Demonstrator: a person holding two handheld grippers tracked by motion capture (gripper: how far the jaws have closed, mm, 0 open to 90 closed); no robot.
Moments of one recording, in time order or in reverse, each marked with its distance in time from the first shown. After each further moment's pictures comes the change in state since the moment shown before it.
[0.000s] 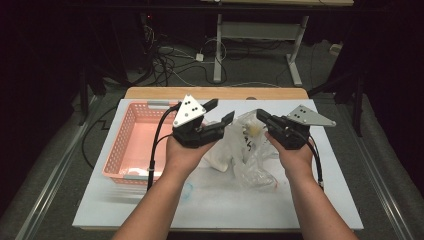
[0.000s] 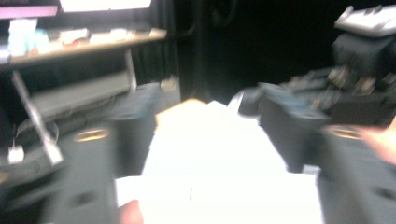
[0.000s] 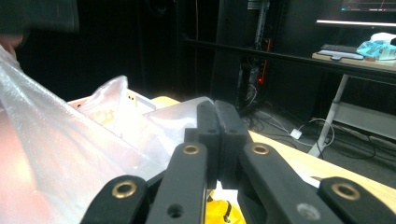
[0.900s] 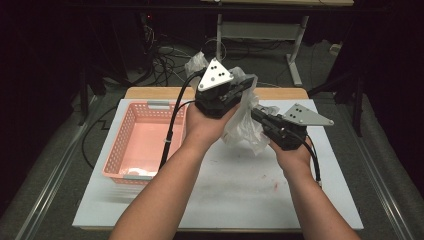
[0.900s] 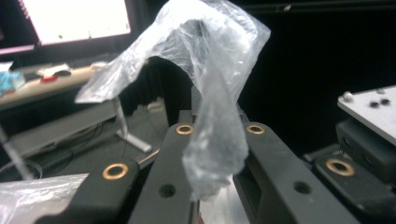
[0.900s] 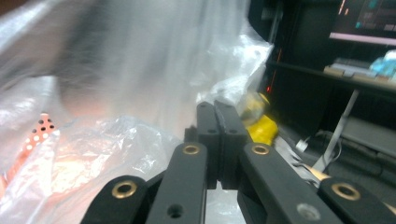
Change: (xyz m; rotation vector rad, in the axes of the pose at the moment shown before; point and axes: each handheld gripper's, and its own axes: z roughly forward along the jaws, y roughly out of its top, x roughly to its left) left arm -0.017 0.088 0.043 -0.102 -0.065 0.145; right arm 0.016 0.021 -0.005 -0.032 0.038 -0.067
